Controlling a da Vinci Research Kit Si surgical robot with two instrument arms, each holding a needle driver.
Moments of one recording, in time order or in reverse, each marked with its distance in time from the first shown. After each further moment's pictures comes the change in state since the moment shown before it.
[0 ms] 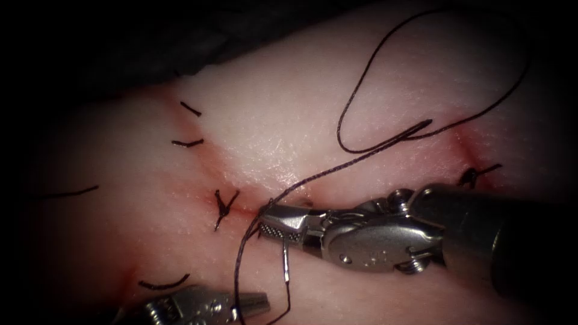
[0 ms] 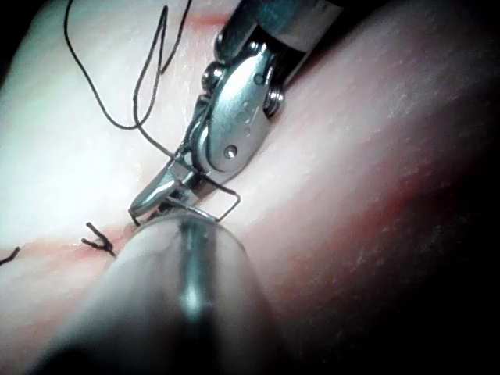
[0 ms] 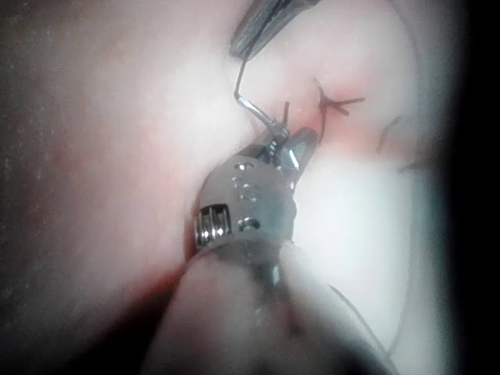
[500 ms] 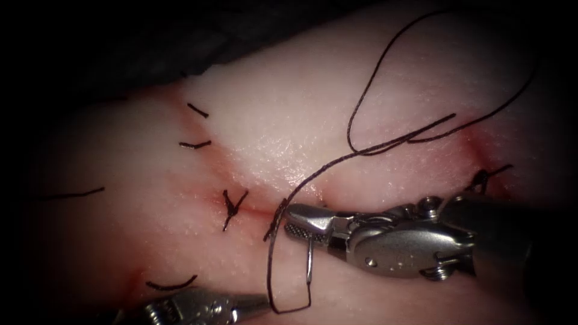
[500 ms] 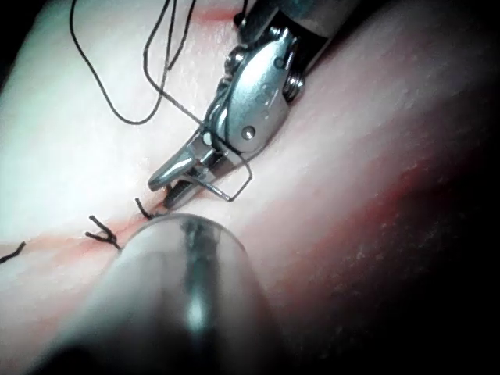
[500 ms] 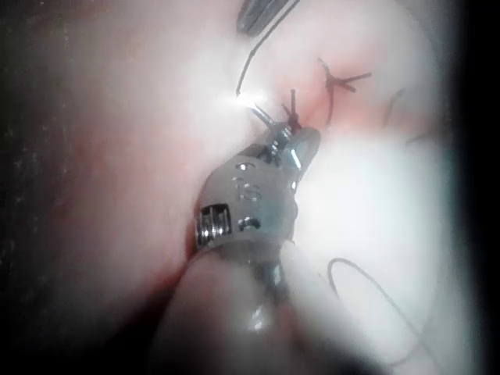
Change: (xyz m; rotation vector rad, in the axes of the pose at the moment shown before) right arm -0.004 0.000 -0.004 -0.014 -0.101 0.072; left arm 0.000 0.000 0.000 0.002 -0.001 -0.001
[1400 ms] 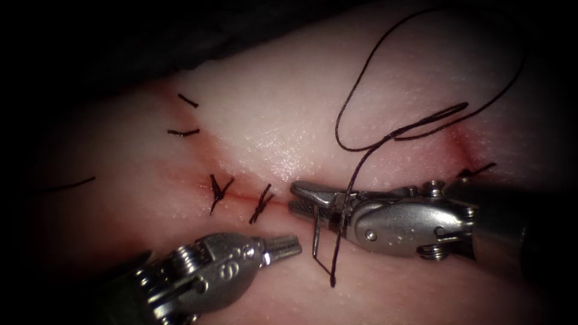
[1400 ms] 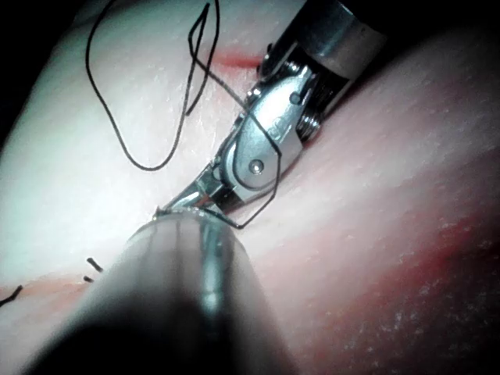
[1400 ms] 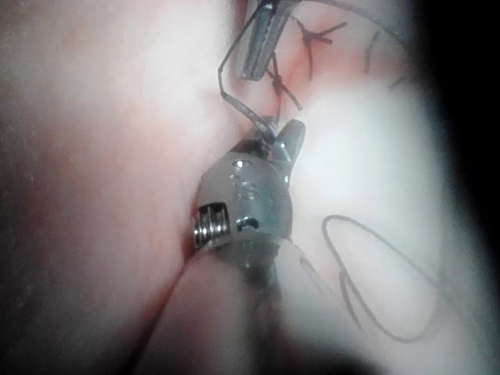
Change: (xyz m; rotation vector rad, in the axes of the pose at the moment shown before) right arm 0.001 0.002 0.003 0.113 -0.001 0.200; left arm 0.005 -0.005 0.004 0.112 0.136 -0.035
